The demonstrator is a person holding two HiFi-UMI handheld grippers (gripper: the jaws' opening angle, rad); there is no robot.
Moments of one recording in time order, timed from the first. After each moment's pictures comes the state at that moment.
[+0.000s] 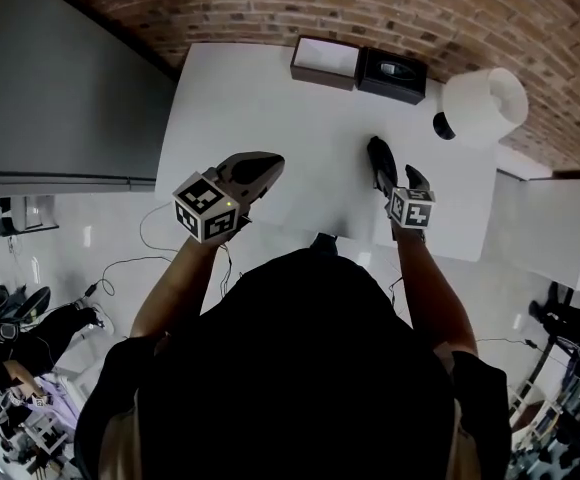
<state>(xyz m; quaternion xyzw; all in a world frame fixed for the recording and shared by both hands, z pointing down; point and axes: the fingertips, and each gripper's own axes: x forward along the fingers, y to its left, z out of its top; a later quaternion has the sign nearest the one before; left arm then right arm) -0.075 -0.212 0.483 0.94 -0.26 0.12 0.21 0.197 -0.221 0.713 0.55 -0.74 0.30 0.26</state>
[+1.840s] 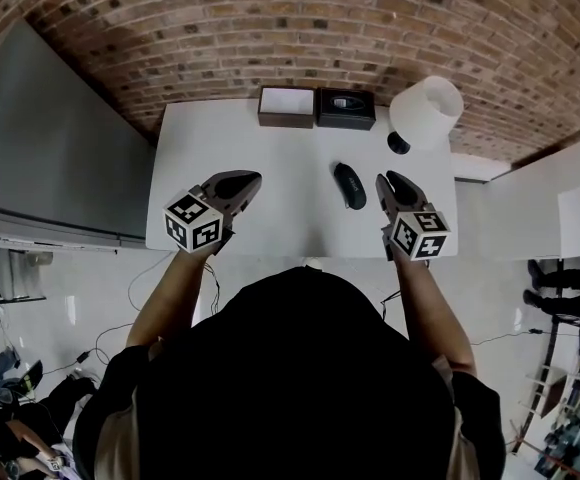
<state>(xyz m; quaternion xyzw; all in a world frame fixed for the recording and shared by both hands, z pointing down) -0.087 -0.199 0.435 0.96 -0.22 0.09 0.15 0.180 -0.172 0.469 0.59 -0.78 0.18 0.08</state>
